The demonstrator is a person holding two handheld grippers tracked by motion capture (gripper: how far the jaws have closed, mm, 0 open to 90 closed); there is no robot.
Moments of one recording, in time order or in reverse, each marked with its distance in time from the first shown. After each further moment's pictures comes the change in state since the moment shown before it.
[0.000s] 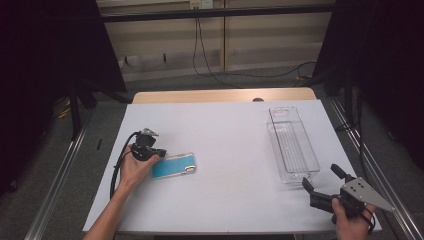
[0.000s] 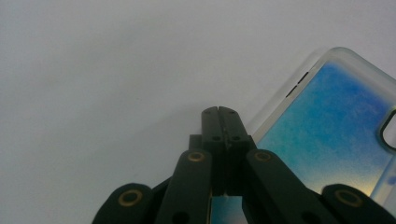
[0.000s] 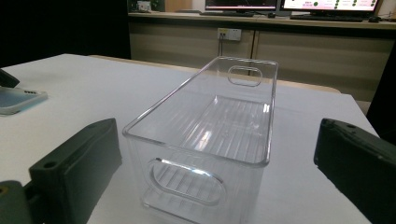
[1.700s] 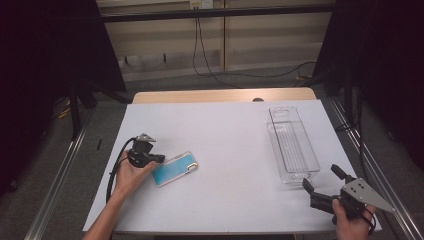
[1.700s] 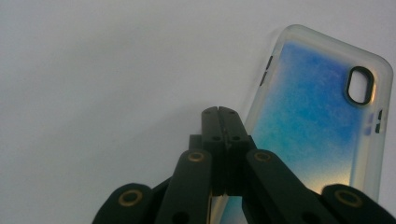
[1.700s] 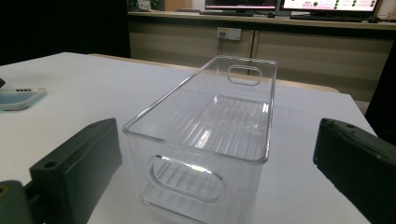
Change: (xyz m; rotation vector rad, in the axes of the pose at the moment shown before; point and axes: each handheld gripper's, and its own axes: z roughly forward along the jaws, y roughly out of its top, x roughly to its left) left arm -0.009 -0.017 -0.012 -0.010 -0.031 0.005; right arm 0.000 -0.001 -0.002 0.004 0.003 -0.008
